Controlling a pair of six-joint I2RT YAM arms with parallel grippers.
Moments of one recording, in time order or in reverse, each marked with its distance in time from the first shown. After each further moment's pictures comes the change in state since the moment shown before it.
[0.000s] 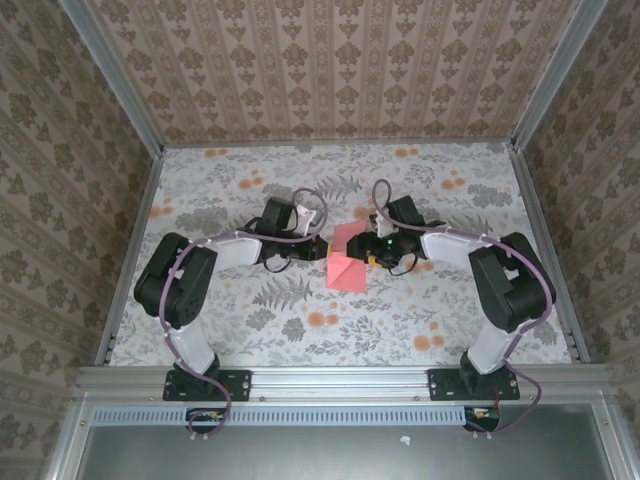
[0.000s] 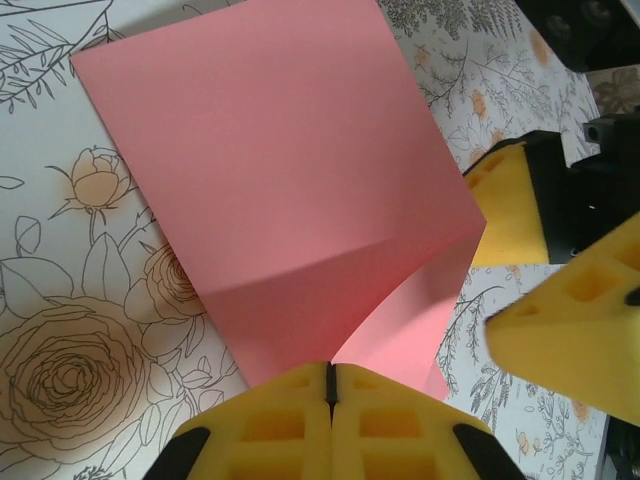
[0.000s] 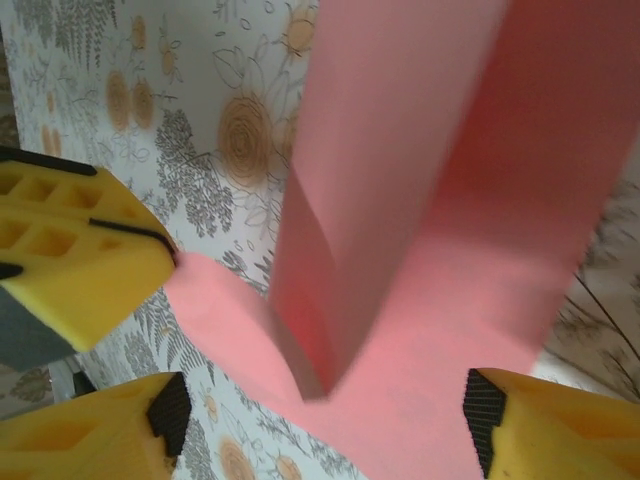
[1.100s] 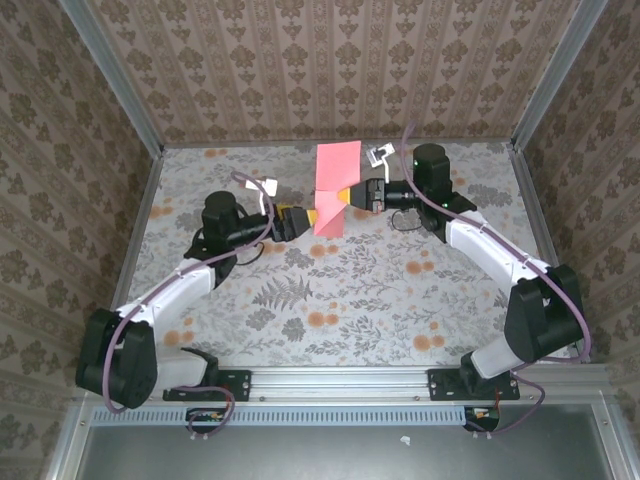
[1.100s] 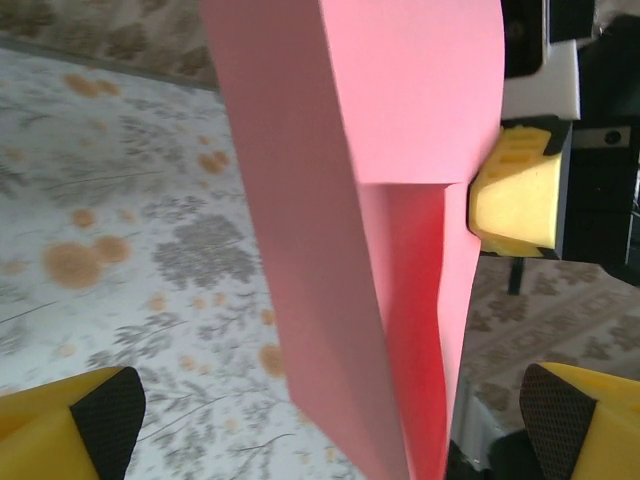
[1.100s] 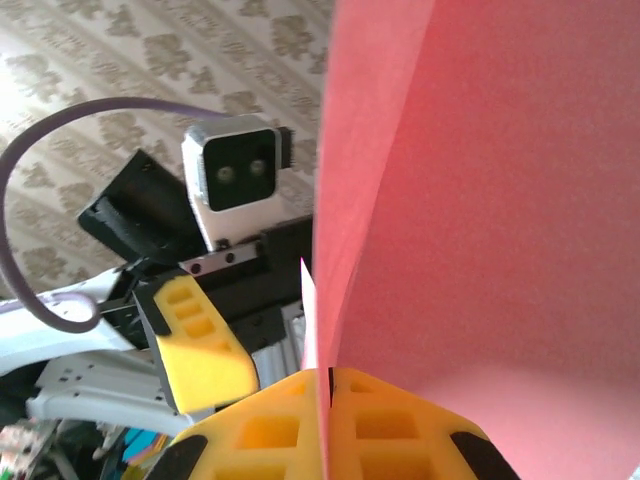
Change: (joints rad) left arm 0.115 -0.513 -0.188 0.377 0.142 -0.357; right arm -0.039 -0.234 0.213 0.302 -0.416 0.041
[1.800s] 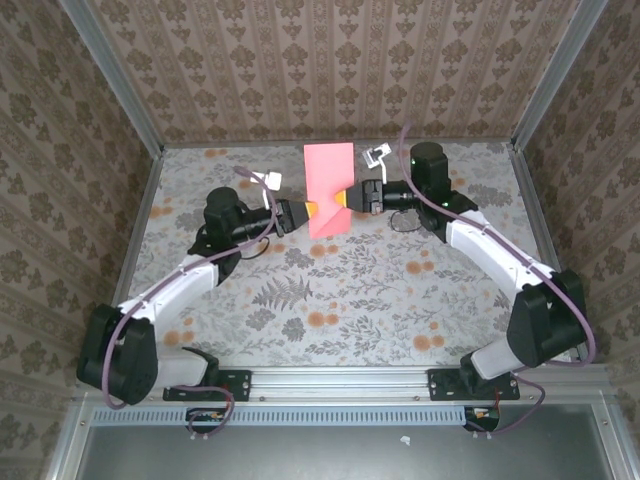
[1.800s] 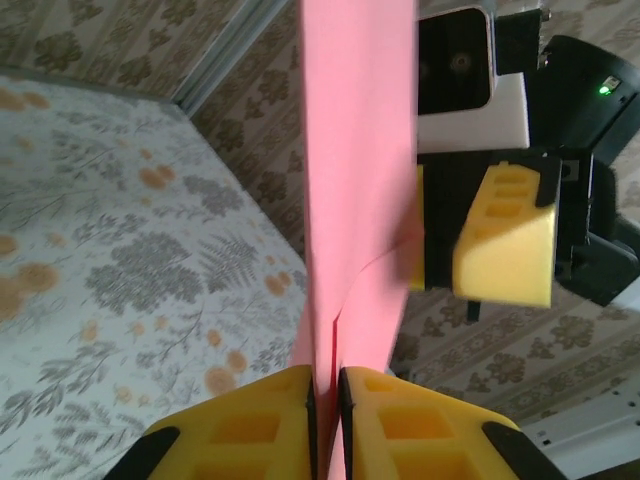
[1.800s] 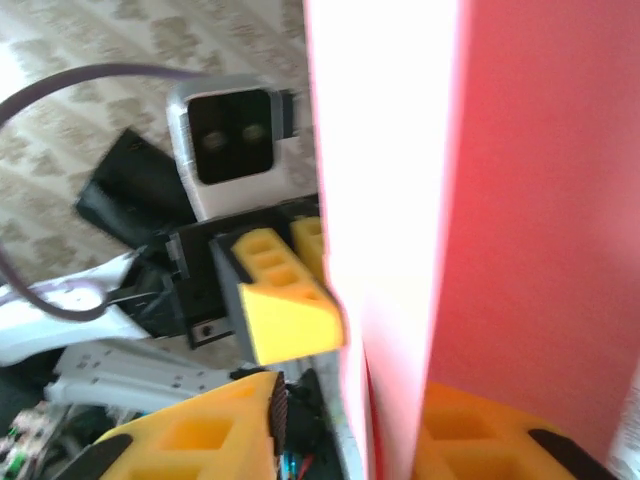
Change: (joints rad) left arm -0.026 -0.008 0.032 0.010 -0.003 -0.055; right arm -0.003 -0.041 0.019 -0.148 0.051 -0.047
